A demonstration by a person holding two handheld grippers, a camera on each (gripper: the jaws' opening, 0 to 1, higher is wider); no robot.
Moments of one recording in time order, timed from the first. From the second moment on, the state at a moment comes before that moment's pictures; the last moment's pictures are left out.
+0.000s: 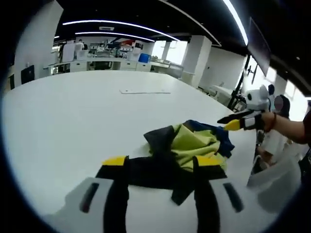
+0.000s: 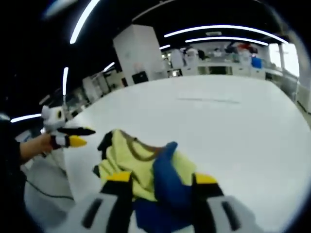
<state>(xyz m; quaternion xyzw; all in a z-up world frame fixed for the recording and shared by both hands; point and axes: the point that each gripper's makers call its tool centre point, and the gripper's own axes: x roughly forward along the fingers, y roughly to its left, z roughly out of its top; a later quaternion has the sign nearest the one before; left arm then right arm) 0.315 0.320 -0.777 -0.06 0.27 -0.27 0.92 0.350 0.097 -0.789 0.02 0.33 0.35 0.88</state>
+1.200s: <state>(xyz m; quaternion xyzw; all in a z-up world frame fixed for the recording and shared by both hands) 0.303 0.293 -0.793 -0.06 0.32 -0.34 0.88 0.351 0.092 -0.786 0.03 0.34 0.36 0.87</state>
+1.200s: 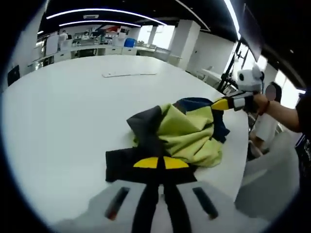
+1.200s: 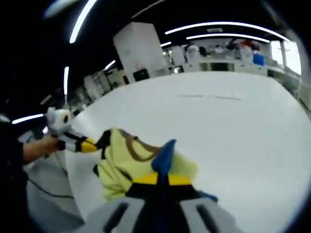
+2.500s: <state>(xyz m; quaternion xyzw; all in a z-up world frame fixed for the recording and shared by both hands) 0.429 0.366 -0.677 -0.13 0.15 -0.17 0.97 0.455 0.069 -0.698 0.04 0.25 0.27 0.93</state>
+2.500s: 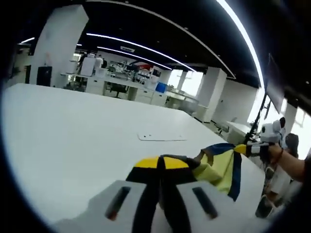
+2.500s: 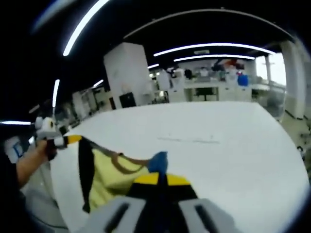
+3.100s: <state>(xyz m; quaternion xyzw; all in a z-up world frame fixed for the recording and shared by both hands) 0.504 0.392 -0.733 -0.11 0.19 -0.13 0.97 0.534 0.070 -0.748 0.05 0.26 0.22 0.94</state>
